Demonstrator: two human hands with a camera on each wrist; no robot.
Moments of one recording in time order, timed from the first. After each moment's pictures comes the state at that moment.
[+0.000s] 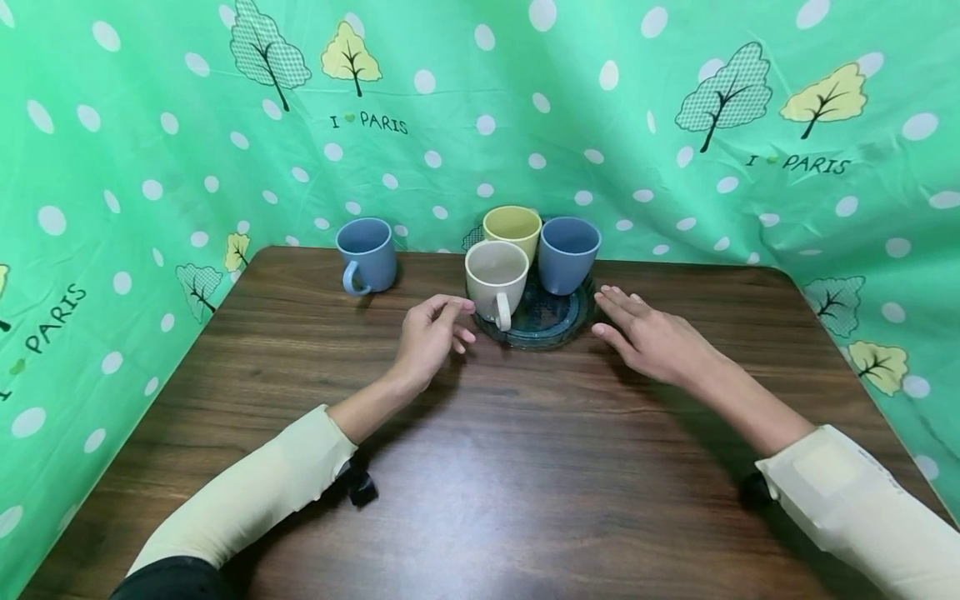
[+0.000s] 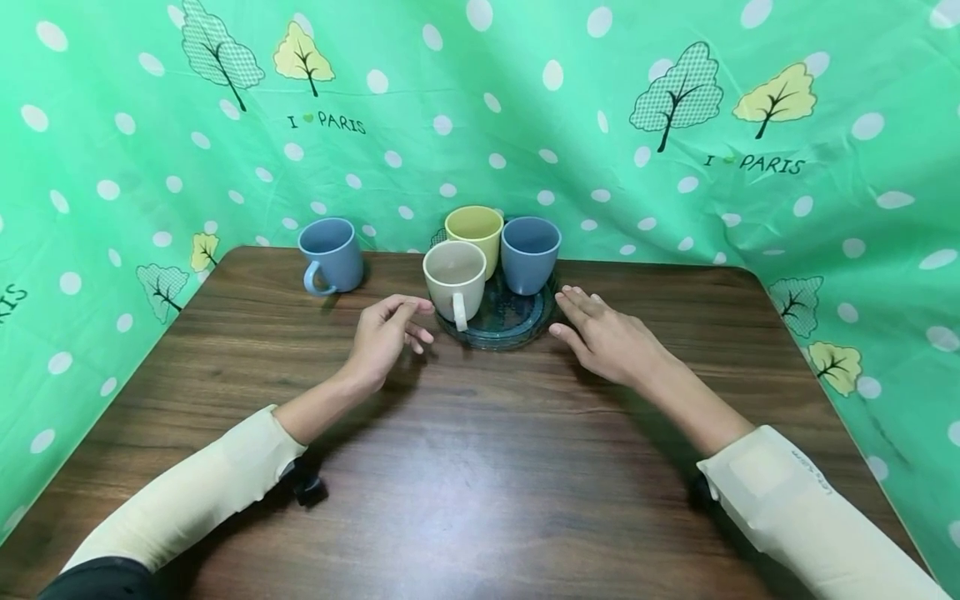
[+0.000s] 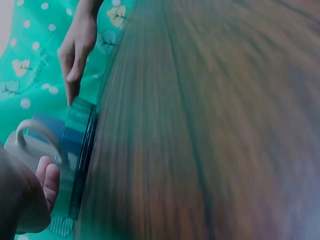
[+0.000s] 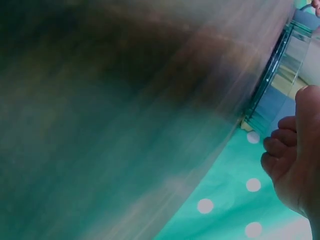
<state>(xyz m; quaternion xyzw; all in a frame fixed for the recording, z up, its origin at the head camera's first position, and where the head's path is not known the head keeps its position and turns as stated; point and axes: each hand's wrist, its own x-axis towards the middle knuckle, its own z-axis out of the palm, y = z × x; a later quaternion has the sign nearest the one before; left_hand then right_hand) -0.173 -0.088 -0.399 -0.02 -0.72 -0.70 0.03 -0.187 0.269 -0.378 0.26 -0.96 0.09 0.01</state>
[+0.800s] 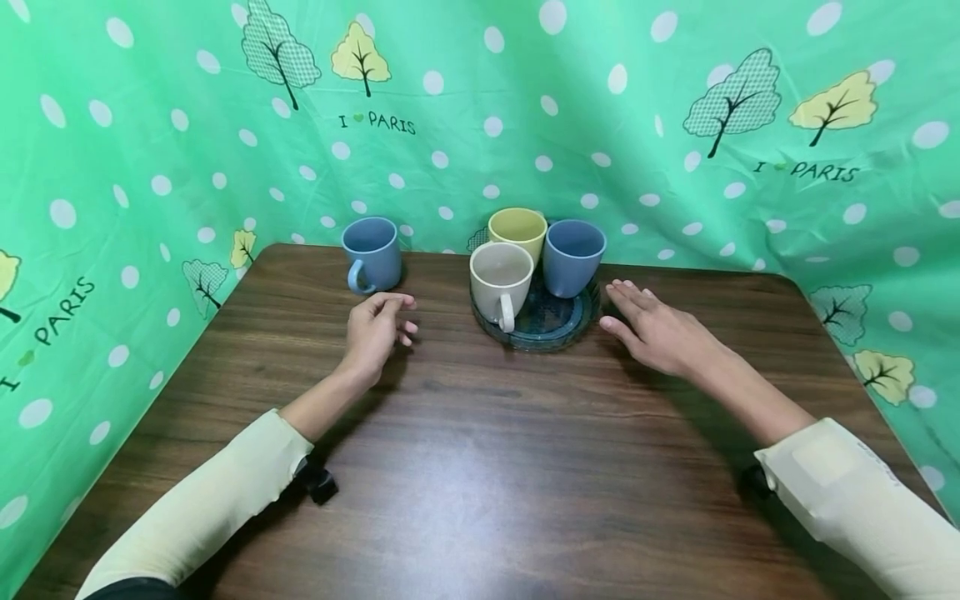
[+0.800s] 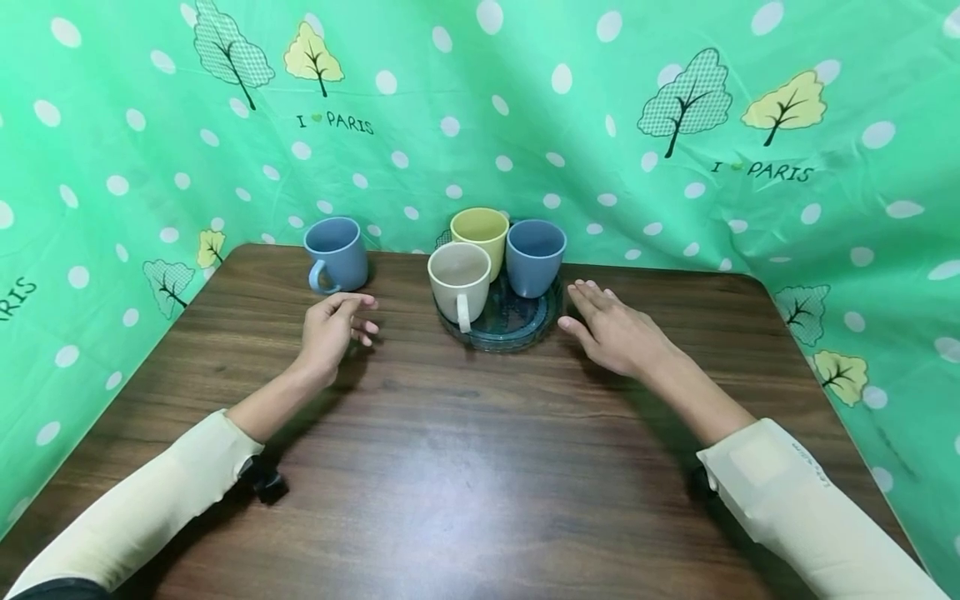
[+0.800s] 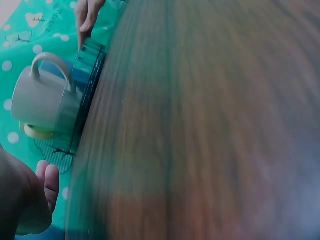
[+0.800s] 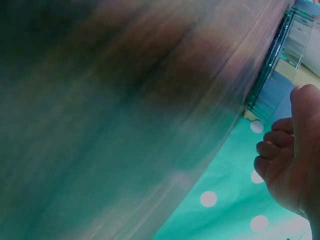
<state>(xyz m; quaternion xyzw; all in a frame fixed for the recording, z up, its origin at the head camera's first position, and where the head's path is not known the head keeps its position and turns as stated) -0.182 -0.163 -0.408 0.06 -0.71 -0.70 0.07 -0.209 0.274 -0.374 0.24 -0.97 0.08 -0.02</state>
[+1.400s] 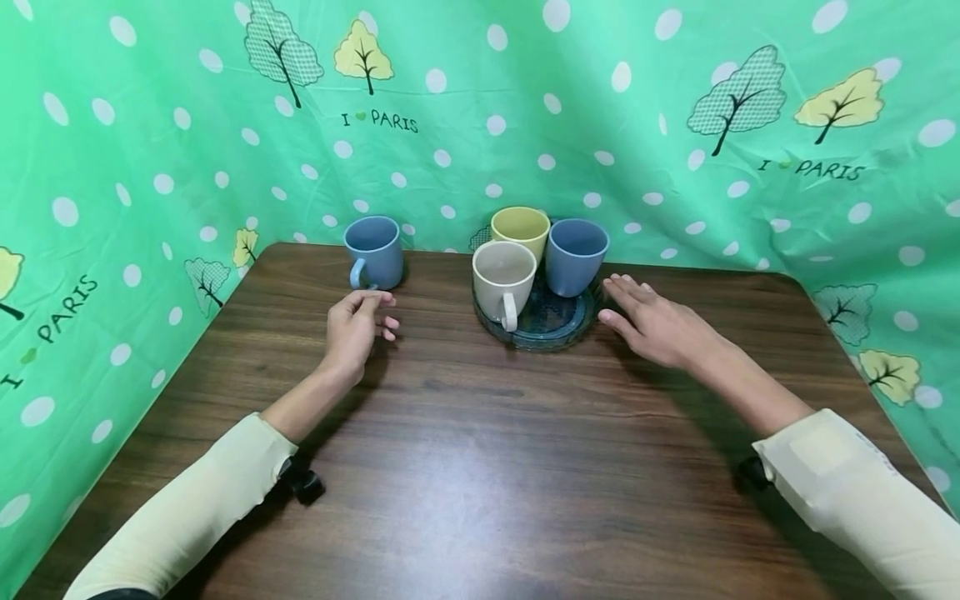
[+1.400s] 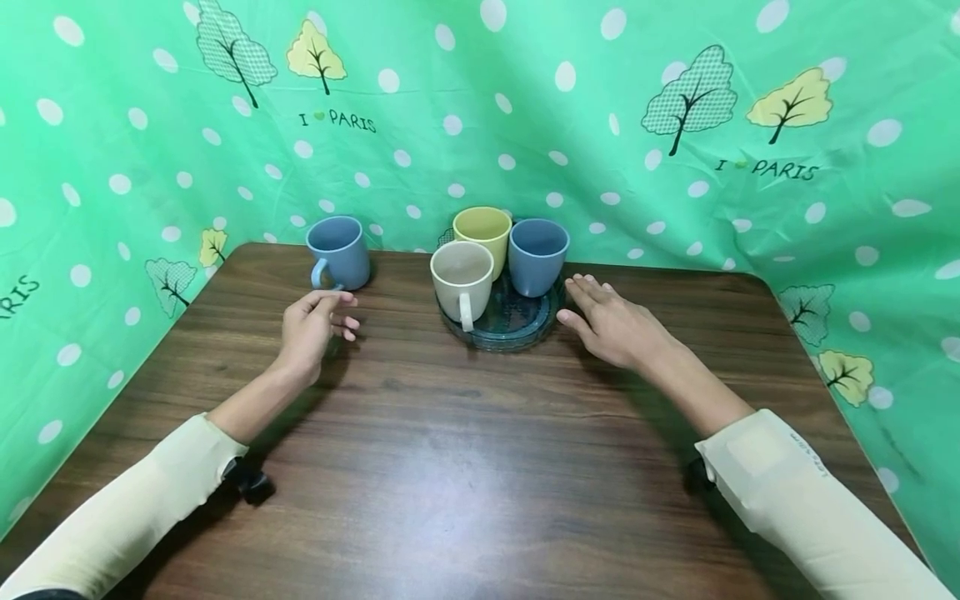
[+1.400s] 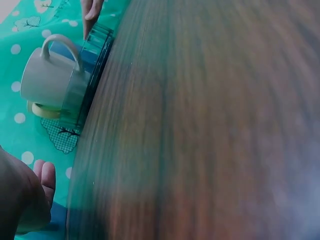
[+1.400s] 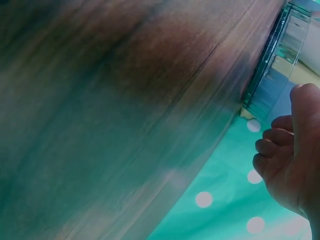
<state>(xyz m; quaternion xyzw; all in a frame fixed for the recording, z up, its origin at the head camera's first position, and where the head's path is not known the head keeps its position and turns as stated) -0.181 -0.191 -0.409 0.07 -0.70 -0.71 0.10 -0.216 0.267 -0.370 0.23 -0.97 0.09 -0.03</state>
